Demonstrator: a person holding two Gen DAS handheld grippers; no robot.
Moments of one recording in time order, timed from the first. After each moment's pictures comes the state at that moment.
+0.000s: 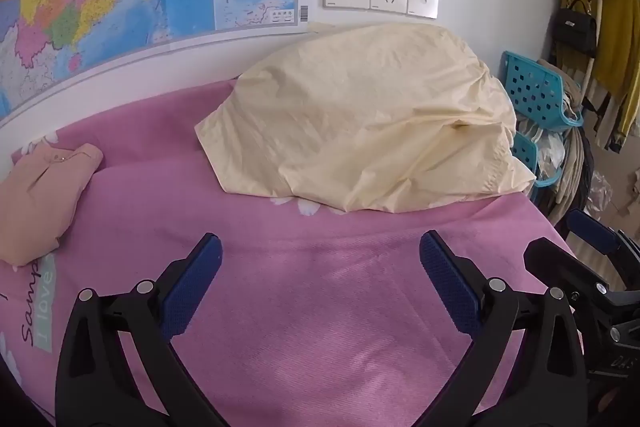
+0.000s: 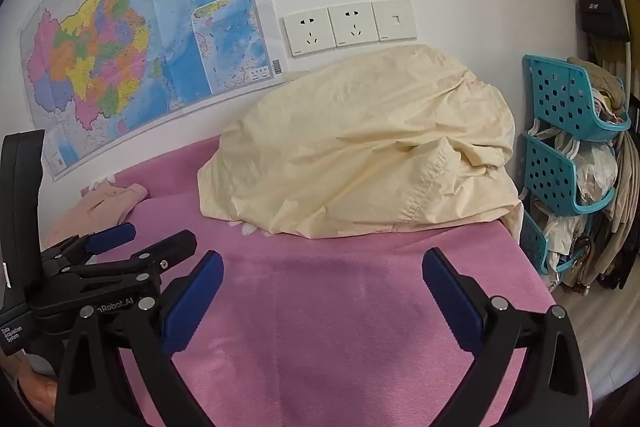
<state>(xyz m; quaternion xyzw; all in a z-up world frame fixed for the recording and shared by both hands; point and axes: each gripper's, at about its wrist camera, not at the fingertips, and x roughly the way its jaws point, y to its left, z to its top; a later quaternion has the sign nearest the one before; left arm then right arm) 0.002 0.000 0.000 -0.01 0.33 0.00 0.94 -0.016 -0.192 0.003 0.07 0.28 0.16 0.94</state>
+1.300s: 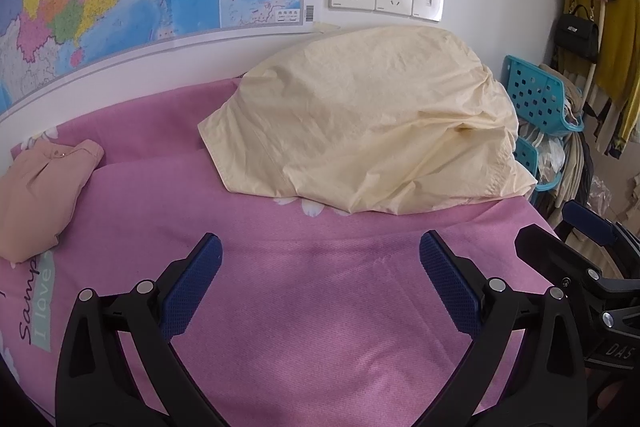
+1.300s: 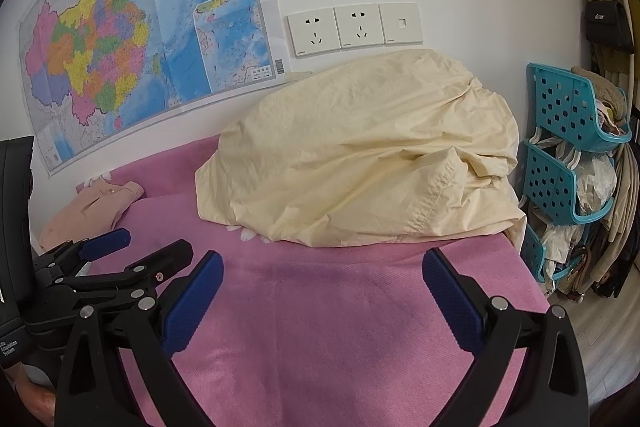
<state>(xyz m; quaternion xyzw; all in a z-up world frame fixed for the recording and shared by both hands) -0.002 0.004 0.001 -0.02 0.32 0.01 0.95 -0.004 -0.182 0.007 0.05 0.29 0.15 0.94</state>
